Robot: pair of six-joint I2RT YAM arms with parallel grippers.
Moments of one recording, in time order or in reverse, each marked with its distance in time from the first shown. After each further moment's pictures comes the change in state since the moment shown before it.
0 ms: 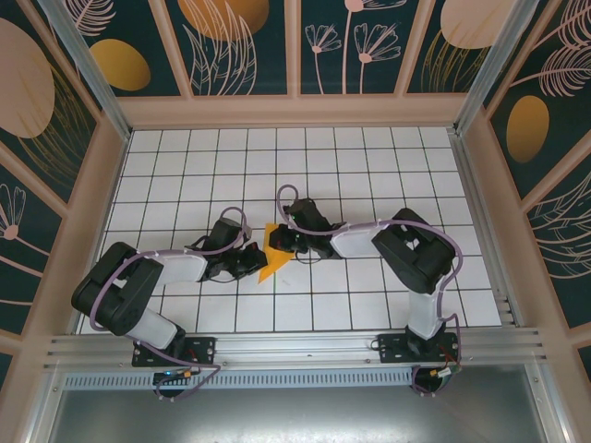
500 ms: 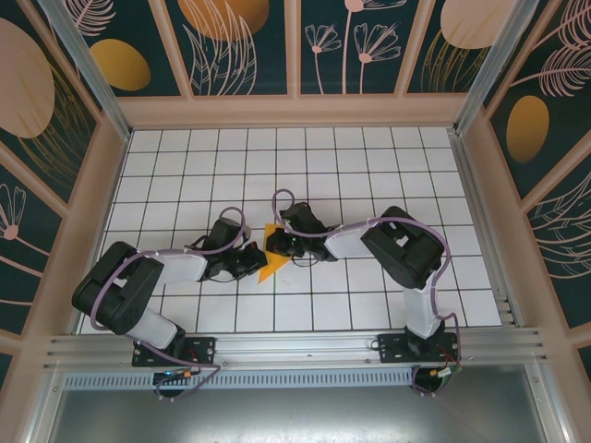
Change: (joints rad) left arm 0.003 0.005 0.000 0.002 0.008 -0.033; right arm 0.007 0.060 0.018 0.027 0.001 0.029
